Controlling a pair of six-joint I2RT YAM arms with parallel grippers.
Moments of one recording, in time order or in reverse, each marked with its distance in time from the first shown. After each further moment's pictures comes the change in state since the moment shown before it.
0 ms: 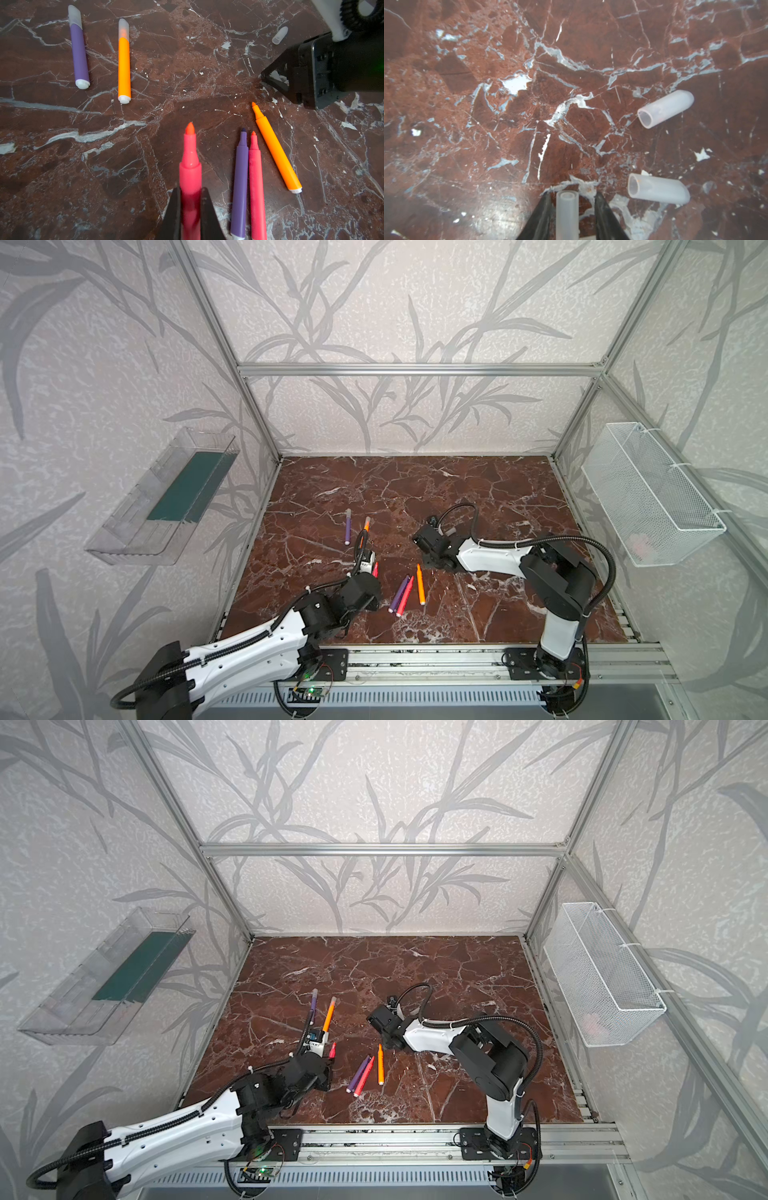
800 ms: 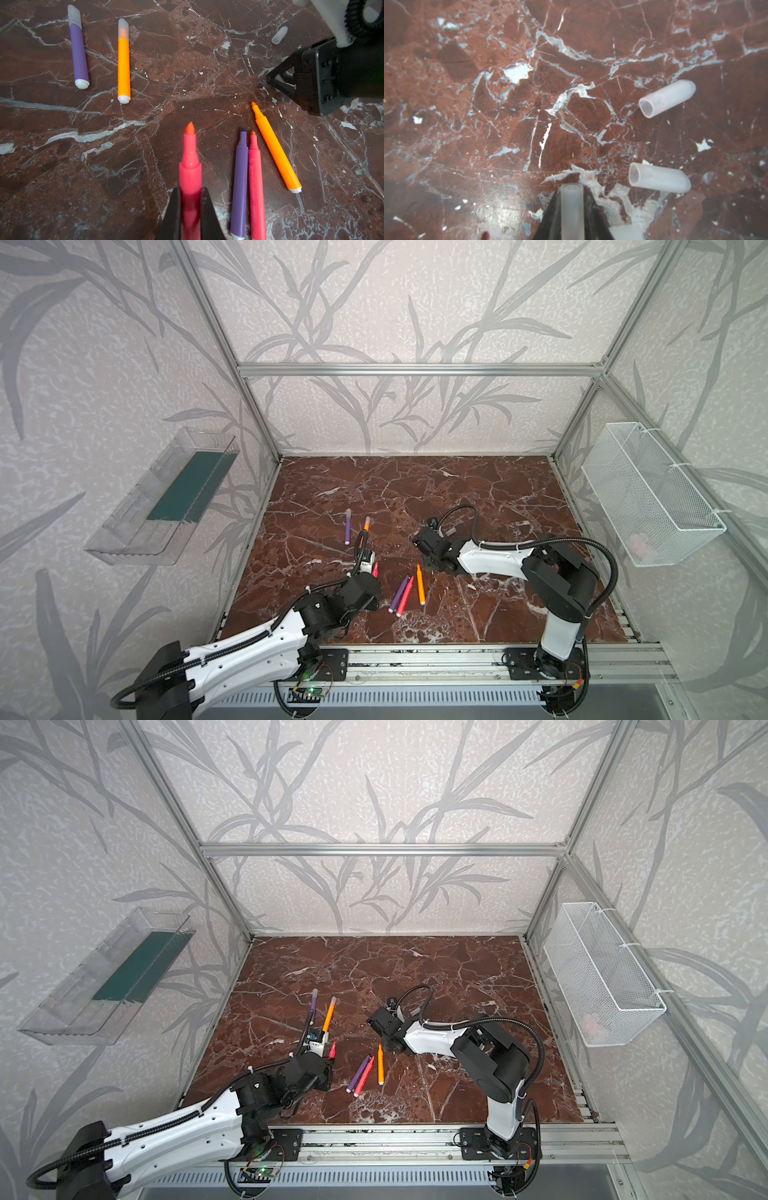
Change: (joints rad) left arm 0.000 0.000 0.000 0.000 0.004 0.000; right arm 0.010 -0.014 -0.019 -0.002 -0.003 0.014
